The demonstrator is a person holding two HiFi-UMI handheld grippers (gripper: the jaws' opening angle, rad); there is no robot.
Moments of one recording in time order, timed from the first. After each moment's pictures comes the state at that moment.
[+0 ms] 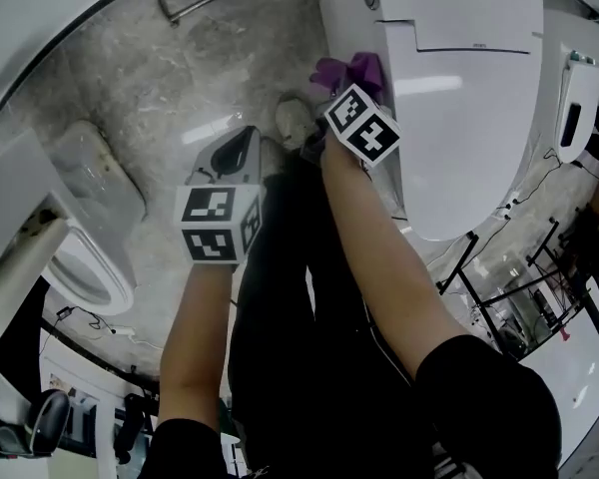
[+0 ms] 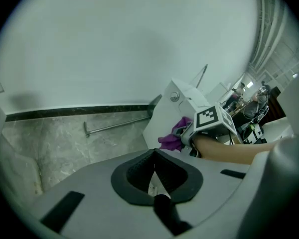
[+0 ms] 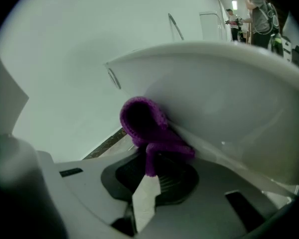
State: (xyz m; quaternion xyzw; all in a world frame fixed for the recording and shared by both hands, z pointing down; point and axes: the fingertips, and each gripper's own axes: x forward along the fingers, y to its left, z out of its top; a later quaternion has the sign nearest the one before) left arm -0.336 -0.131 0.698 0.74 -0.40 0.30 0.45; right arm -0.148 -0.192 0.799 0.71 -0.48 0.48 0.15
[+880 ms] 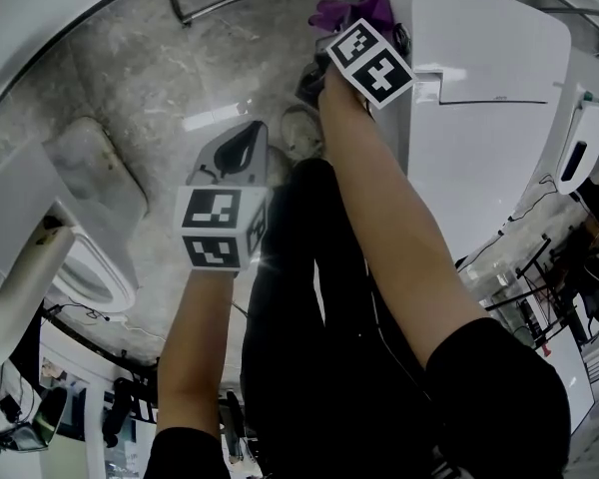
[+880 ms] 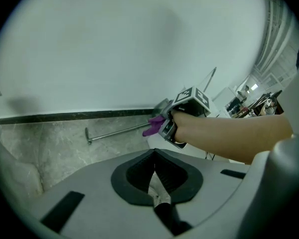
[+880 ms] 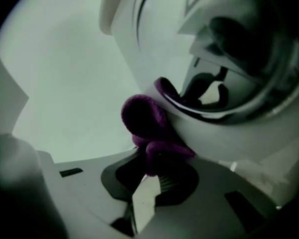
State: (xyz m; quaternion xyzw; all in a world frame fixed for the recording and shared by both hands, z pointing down) left arm -0.348 -0.216 0.711 0.73 -0.41 0.30 0.46; right arm -0.186 -0.382 0.824 0.70 -0.53 0.47 0.11
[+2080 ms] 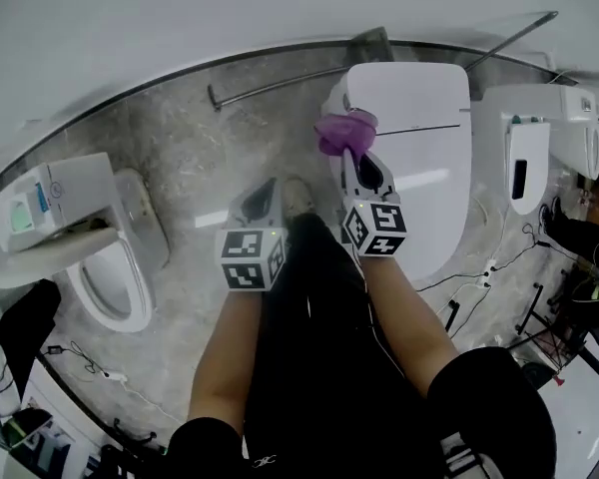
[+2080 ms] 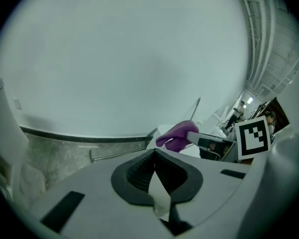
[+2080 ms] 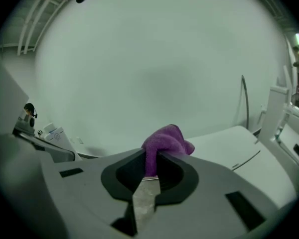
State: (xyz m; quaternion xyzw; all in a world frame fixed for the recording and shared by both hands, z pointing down) left arm -0.349 -0.168 0.485 0.76 -0.48 0.19 0.39; right arm -0.207 -0.227 0.493 0.56 -0.77 0.25 0.17
